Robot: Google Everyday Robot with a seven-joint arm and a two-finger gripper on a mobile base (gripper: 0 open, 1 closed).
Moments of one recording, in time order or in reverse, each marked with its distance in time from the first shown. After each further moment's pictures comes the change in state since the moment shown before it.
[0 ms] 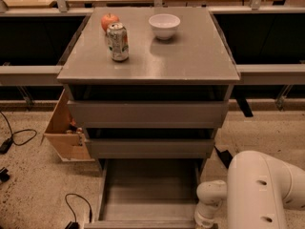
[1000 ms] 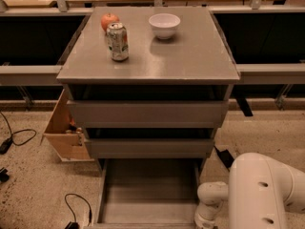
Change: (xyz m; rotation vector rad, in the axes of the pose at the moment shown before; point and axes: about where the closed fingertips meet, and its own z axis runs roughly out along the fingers) arm 0.002 0.012 0.006 -0.050 -0.016 0.006
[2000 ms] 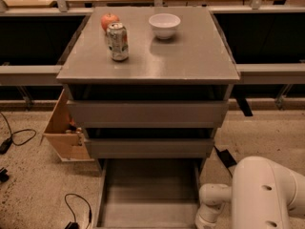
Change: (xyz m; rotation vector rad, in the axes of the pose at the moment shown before) arm 0.002 0.016 0.006 -0.067 -0.033 0.016
